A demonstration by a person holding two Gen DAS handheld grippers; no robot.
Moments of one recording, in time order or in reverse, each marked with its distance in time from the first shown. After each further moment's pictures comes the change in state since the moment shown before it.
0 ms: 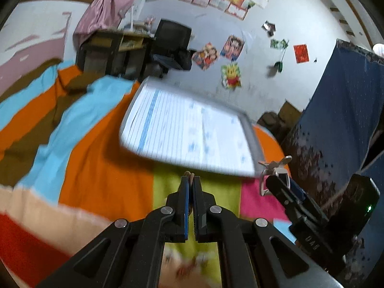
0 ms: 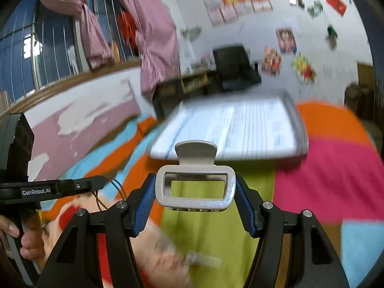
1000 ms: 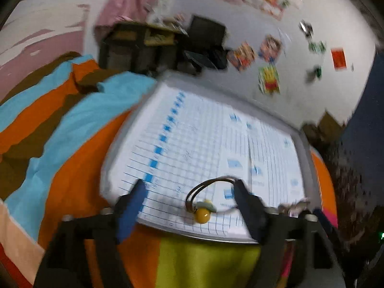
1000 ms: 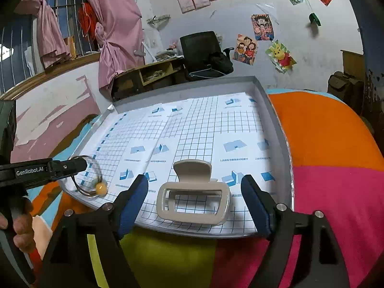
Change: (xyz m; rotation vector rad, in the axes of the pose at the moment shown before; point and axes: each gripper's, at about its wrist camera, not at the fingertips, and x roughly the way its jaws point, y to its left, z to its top) left arm 0.114 0.019 0.032 -0.106 -0.033 0.217; right arm 0.131 -0.091 0.031 0.058 0.089 -0.153
